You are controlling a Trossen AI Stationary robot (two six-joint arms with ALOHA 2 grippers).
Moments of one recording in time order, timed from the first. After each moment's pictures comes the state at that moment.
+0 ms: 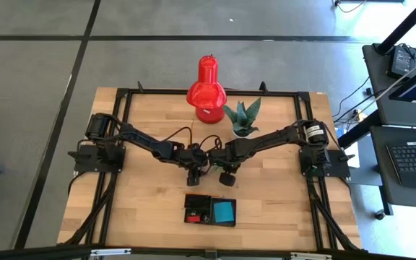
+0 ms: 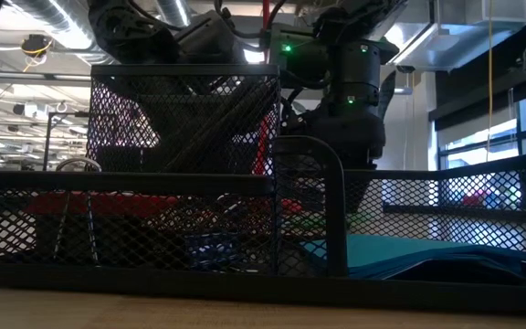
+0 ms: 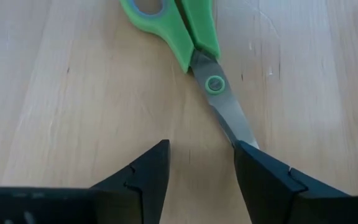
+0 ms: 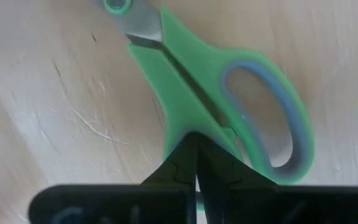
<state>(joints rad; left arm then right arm) -0.07 1.87 0.88 0.01 -0.05 -0.15 0.10 2.03 1.34 -0.78 -0.03 0.40</state>
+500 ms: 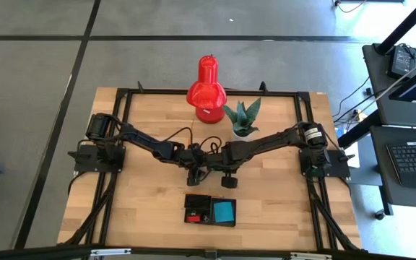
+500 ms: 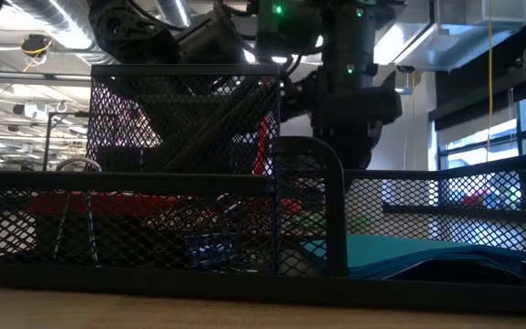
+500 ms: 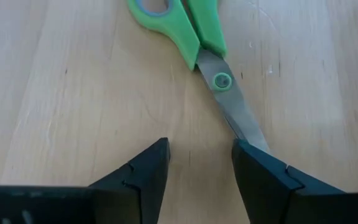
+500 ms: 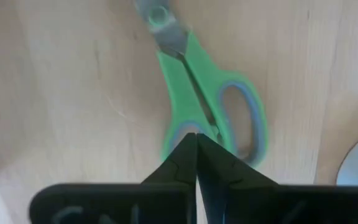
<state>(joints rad) -0.07 1.87 0.88 0.01 -0.06 -0.14 0.13 2.04 1.50 -0.96 0.10 0.22</state>
